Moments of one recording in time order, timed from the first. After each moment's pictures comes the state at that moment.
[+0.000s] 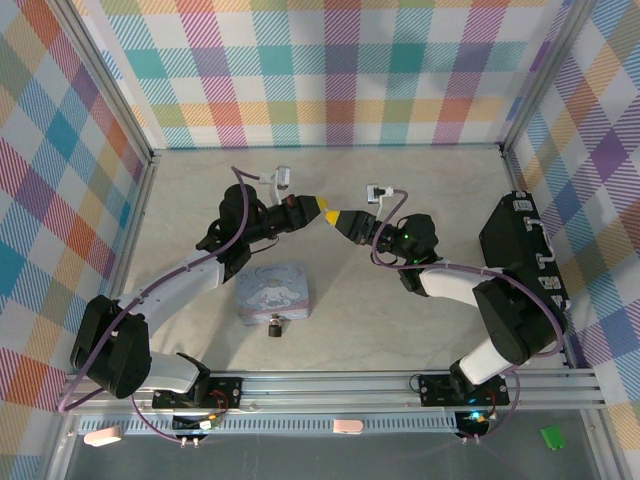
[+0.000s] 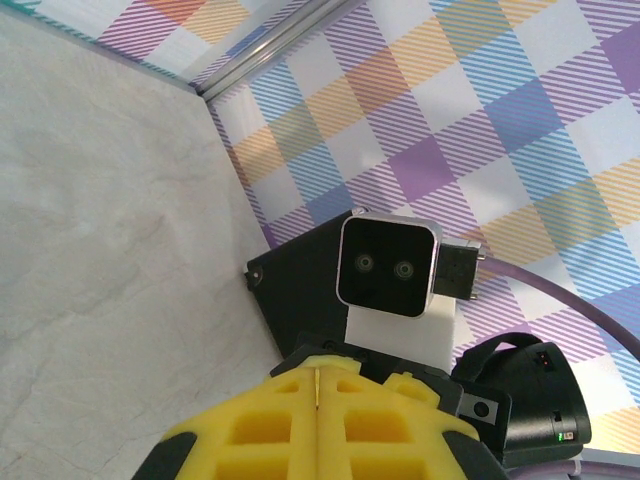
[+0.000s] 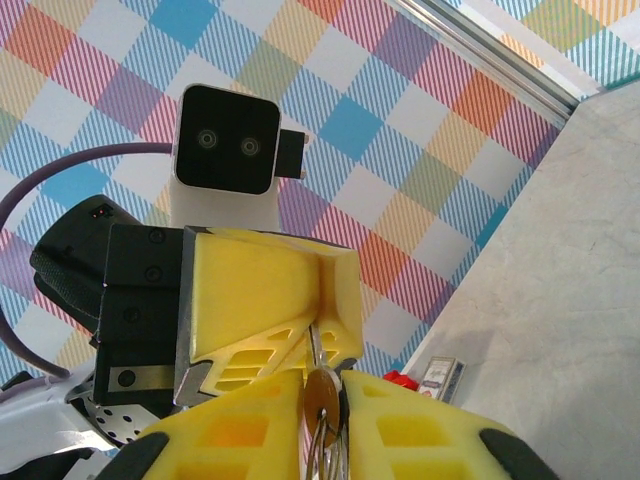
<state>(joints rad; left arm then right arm) -0.52 1.37 0.92 0.34 0.56 -0.92 0.54 1.54 0.66 1.13 -0.67 1.13</state>
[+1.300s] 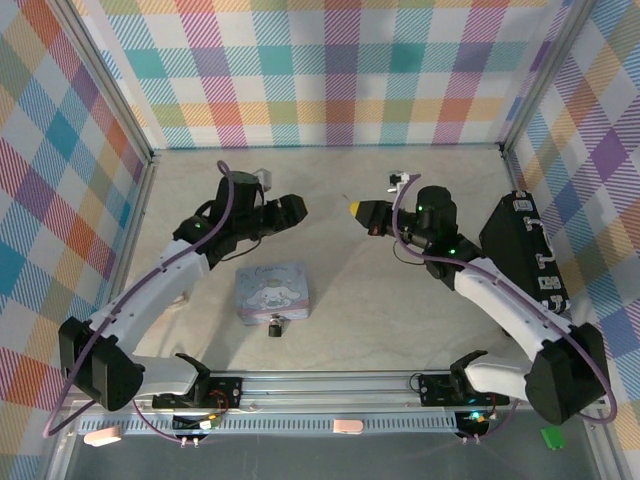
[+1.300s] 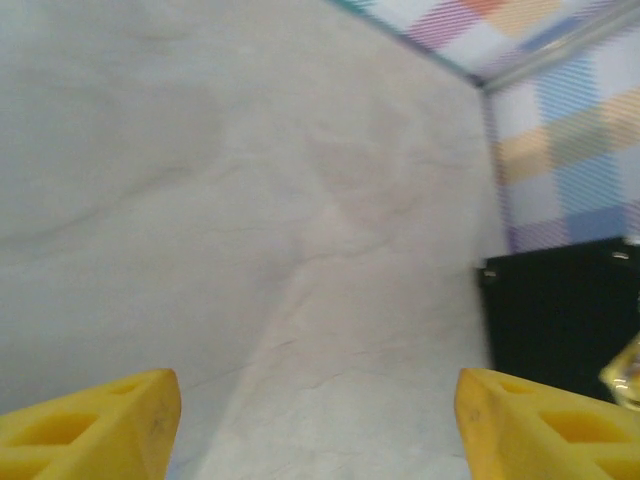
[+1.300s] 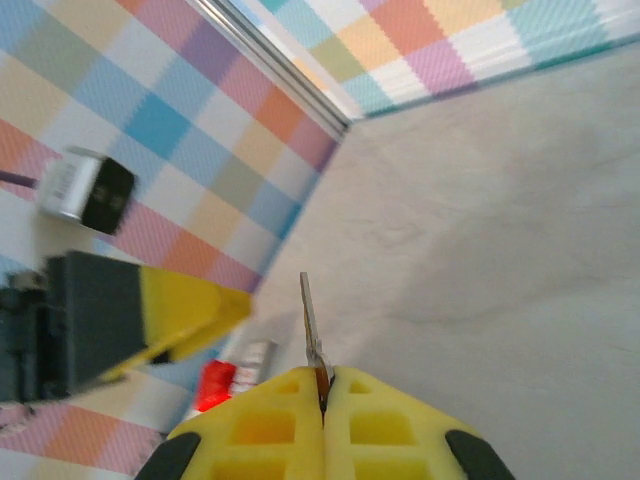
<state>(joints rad) -0.52 1.29 1.21 -0.59 0.12 -0.75 0.49 1.18 0.89 0.02 -0.44 0.62</state>
